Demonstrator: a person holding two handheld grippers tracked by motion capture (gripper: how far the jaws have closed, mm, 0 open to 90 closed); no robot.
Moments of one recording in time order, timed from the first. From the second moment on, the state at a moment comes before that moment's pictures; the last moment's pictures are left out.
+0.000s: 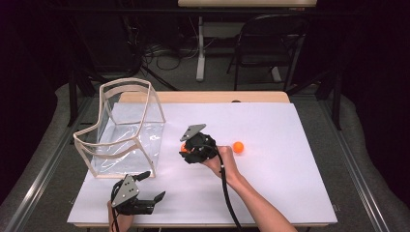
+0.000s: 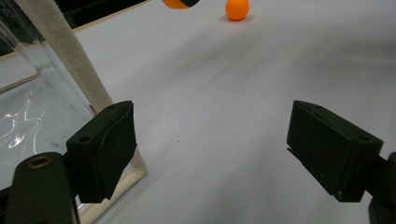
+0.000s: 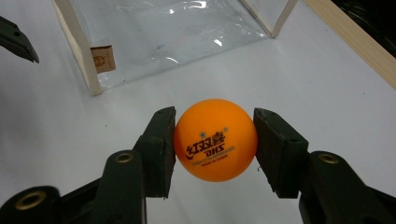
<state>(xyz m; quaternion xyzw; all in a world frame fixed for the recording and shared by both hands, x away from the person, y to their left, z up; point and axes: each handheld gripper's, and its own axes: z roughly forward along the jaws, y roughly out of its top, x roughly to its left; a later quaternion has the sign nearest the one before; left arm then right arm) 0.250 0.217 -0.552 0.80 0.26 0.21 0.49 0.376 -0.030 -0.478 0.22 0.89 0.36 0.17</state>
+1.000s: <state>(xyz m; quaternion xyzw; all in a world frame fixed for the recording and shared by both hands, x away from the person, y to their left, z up) 0.250 0.218 -0.552 0.80 0.26 0.21 0.49 0.384 -0.016 -0.462 0.21 0.89 0.36 0.17</state>
